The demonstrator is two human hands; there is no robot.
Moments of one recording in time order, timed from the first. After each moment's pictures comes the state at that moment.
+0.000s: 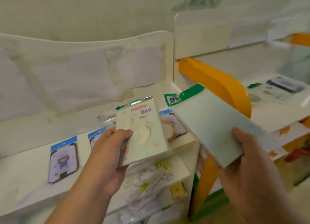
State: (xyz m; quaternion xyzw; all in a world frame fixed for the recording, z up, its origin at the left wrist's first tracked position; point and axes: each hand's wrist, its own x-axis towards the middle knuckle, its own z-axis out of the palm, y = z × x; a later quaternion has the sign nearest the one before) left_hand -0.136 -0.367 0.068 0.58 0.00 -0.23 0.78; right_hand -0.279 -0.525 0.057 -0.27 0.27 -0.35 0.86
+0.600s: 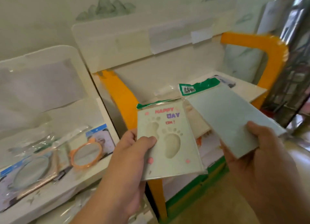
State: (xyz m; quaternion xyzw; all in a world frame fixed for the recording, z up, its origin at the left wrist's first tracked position) left_hand -0.275 -0.607 0.073 0.61 -0.09 -0.34 0.71; right_hand -0.410 -0.739 0.070 -0.21 0.29 -0.47 0.80
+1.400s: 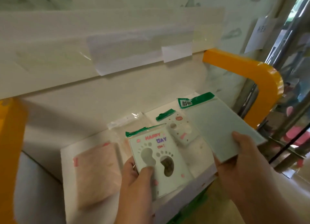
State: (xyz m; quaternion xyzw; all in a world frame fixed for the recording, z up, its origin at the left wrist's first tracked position) left_hand -0.237 -0.869 -0.021 0.62 0.01 -0.27 0.74; right_hand -0.350 -1.001 0.046 -0.20 0.37 -0.46 0.78
